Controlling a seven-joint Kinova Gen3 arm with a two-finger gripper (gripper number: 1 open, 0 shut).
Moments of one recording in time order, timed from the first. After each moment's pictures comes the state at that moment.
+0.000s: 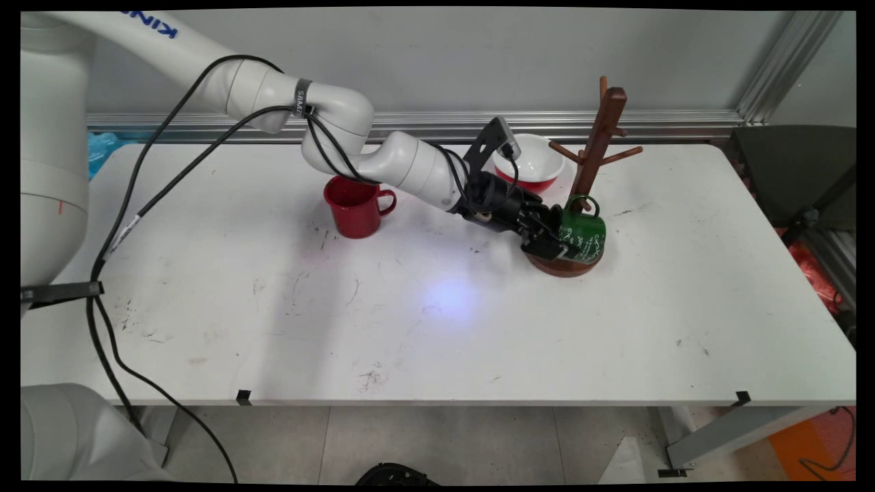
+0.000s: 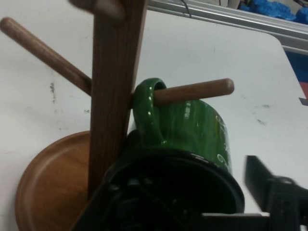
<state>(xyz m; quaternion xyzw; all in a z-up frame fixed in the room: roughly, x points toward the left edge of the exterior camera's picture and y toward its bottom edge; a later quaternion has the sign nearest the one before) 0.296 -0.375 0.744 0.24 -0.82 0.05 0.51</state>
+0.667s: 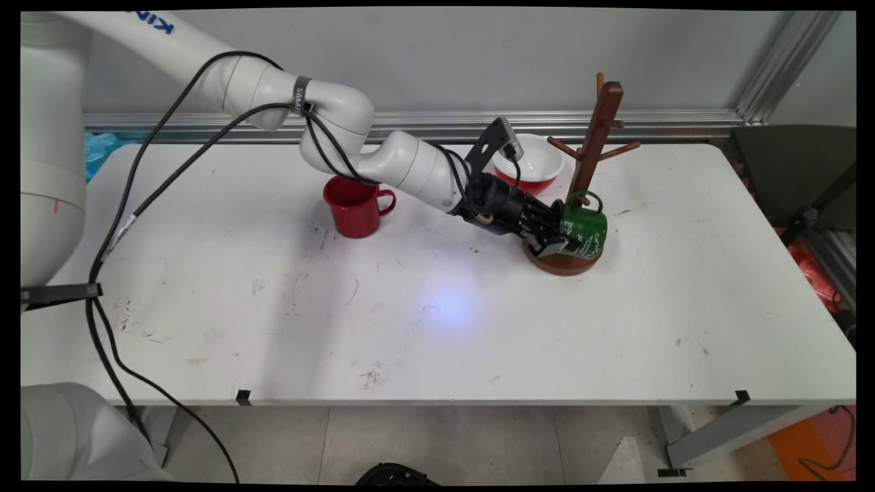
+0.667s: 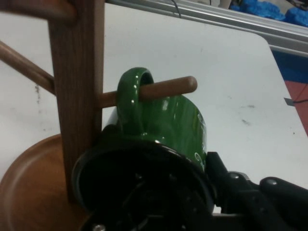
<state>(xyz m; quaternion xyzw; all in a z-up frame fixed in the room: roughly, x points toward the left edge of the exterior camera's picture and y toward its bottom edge) 0.294 -0.369 0.752 0.24 -0.83 0.05 0.51</state>
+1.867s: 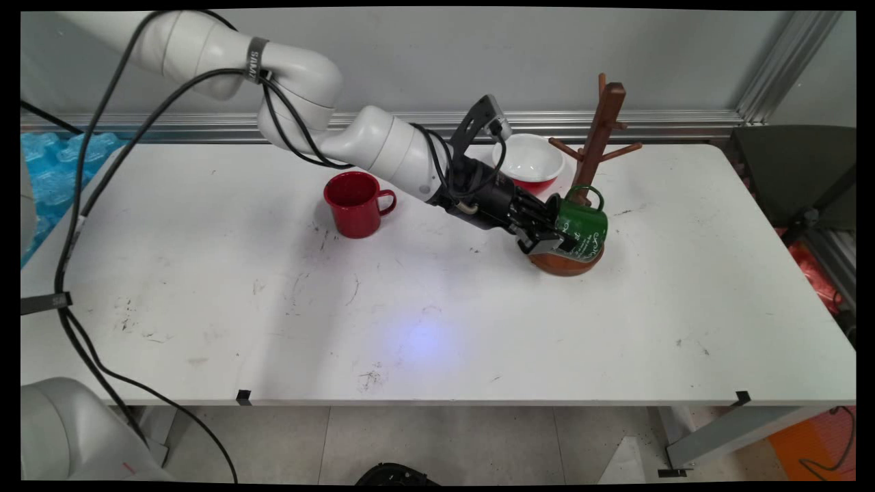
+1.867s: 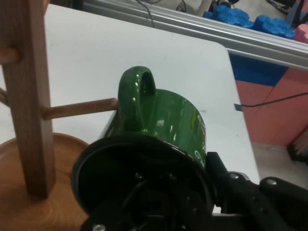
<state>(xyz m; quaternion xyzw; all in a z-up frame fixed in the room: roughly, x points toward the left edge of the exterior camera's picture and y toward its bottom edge) 0.303 -0.325 0.809 0.24 -0.83 0.02 0.51</state>
